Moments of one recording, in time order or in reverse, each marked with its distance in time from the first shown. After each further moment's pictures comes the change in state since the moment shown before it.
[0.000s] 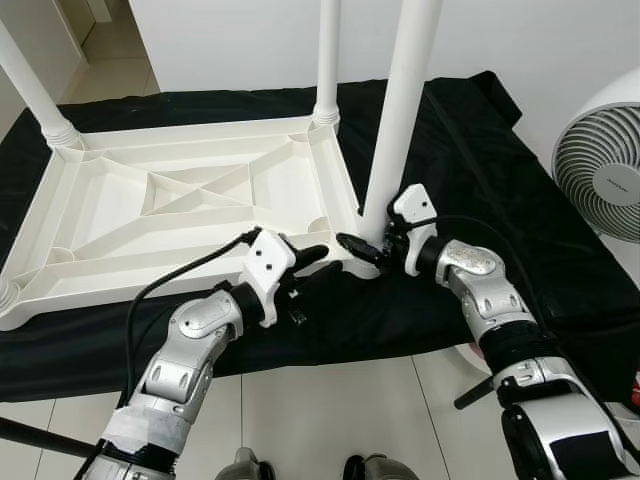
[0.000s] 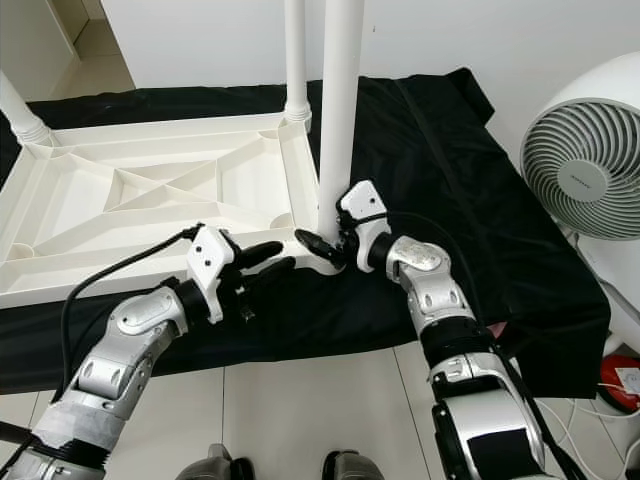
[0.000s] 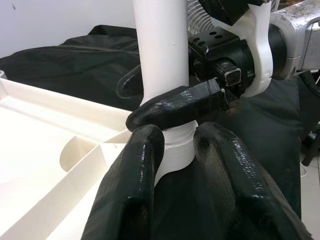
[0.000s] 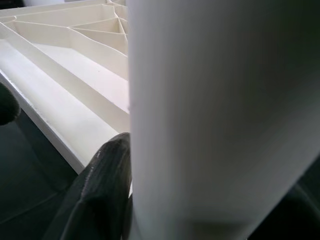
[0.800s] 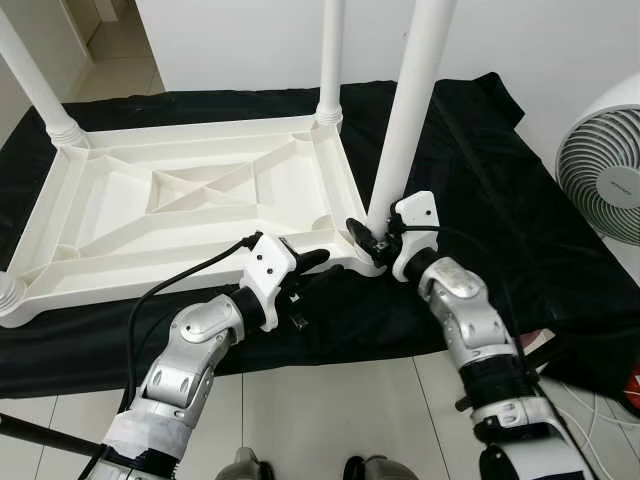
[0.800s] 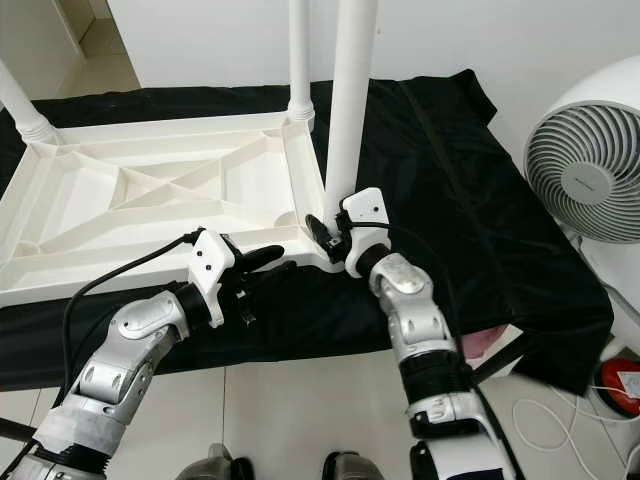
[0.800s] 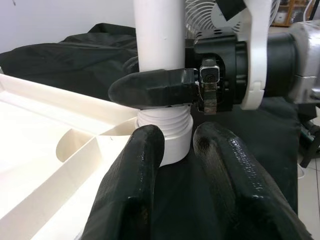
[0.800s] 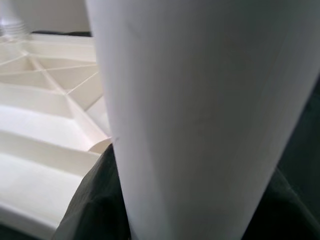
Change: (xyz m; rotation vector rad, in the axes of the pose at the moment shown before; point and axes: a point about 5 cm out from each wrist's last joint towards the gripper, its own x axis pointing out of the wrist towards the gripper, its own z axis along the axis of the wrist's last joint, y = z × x) left arm -0.001 -0.004 -0.002 -0.013 -0.001 -0.001; right arm 0.001 0.028 0.004 0.158 -0.082 -0.508
